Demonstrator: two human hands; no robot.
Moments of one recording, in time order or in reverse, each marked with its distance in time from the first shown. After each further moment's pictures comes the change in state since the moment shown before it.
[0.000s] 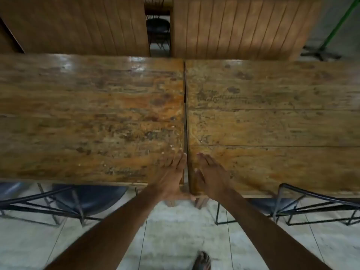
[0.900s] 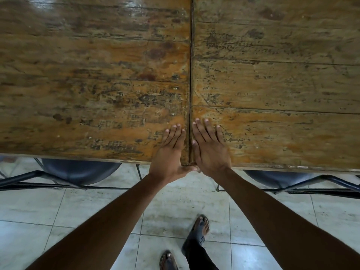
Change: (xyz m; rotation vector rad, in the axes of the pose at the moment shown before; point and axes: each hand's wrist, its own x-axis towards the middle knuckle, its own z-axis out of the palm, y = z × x) left_hand 0.032 -0.023 0.081 -0.302 0.219 -0.007; right_hand 0.050 0.029 0.084 -0.190 0.051 -0.081
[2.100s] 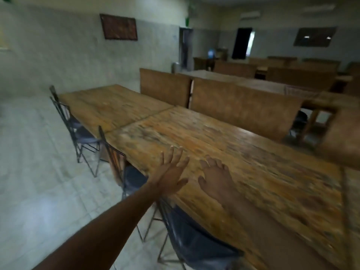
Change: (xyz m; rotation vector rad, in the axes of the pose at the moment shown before) left_hand -0.286 -0.234 -0.405 0.504 0.271 -0.559; right_hand 0.119 -0.504 -0.196 -0.025 -0.055 -0.578
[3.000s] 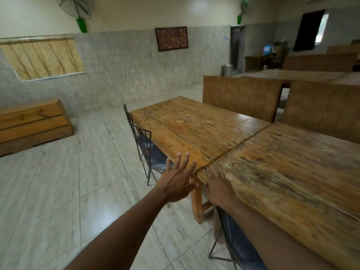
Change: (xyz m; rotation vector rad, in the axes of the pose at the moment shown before) left_hand 0.003 -0.671 0.011 0.015 -0.119 -0.227; right_hand 0.506 -0.495 0.171 0.267 -0.079 -0.073
